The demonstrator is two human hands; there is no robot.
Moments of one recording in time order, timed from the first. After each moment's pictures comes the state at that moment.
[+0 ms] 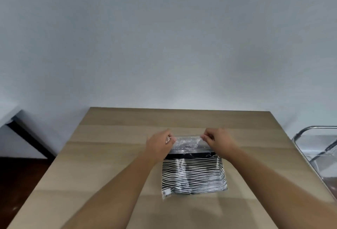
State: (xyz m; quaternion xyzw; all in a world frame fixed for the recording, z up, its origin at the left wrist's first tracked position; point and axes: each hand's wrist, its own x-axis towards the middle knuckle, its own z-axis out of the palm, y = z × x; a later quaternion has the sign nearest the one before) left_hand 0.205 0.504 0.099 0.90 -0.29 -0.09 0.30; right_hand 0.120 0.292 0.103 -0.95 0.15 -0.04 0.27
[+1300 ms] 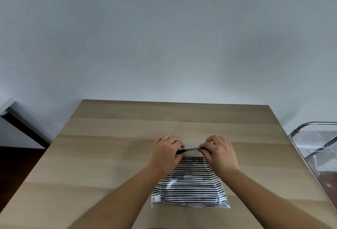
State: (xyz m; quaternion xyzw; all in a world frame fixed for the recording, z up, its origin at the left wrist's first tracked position) left_hand 0.162 0.461 0.060 0.90 -0.41 0.05 0.16; right_hand 0.072 0.283 0.059 -0.96 0.06 -0.23 0.16
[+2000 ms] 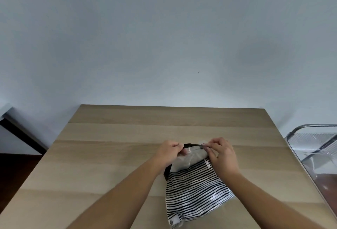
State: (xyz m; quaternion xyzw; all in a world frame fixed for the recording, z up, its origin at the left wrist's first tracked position) left_hand 0.159 0.438 0.101 0.81 -0.10 -0.32 0.48; right_hand 0.067 0.279 0.064 -0.90 0.17 -0.24 0.31
